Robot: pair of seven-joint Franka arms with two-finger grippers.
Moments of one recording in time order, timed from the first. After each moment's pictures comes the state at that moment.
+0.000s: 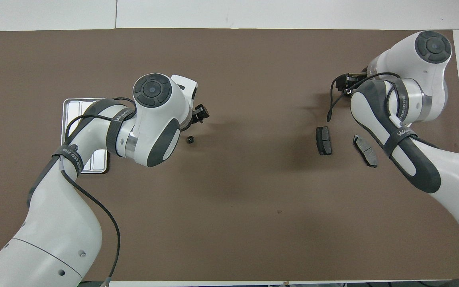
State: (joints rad) left arm -0.47 0.45 -0.04 -1.74 -0.02 2.20 -0.85; right arm -0.09 0.58 0.12 -1.60 -0.10 2.25 0.17
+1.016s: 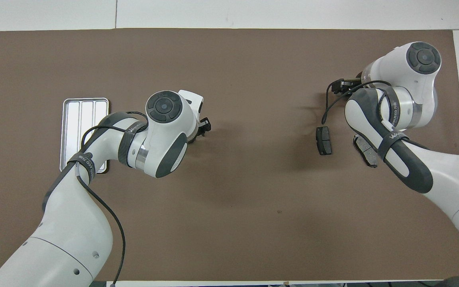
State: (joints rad) left arm -0.50 0.45 -0.04 -1.83 -0.02 2.27 -0.89; right arm -0.09 0.59 0.13 -1.64 -0.10 2.34 0.17
